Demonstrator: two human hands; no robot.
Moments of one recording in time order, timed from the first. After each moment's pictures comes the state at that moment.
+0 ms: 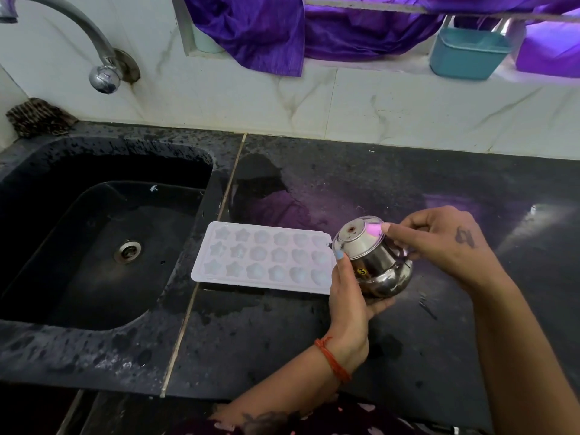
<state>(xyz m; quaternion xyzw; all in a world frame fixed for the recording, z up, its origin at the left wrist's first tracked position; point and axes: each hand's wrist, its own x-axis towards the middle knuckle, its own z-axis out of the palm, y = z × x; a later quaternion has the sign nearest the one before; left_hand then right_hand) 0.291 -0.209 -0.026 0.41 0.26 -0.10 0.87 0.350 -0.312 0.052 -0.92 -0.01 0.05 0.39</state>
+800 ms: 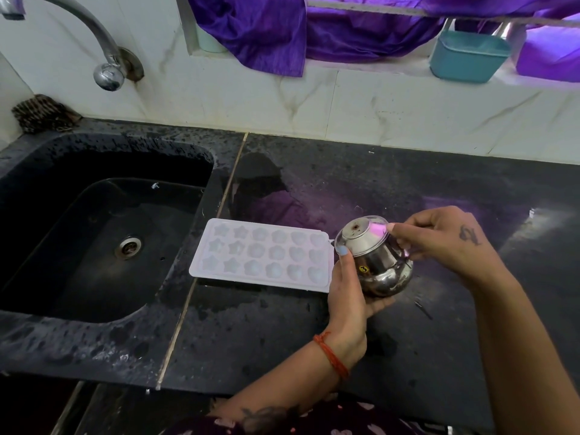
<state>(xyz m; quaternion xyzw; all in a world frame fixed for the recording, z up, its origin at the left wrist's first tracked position) 0.291 -0.214 -0.020 0.40 0.25 -0.09 0.87 0.353 -0.323 0.048 -0.91 -0.01 0.06 0.41</state>
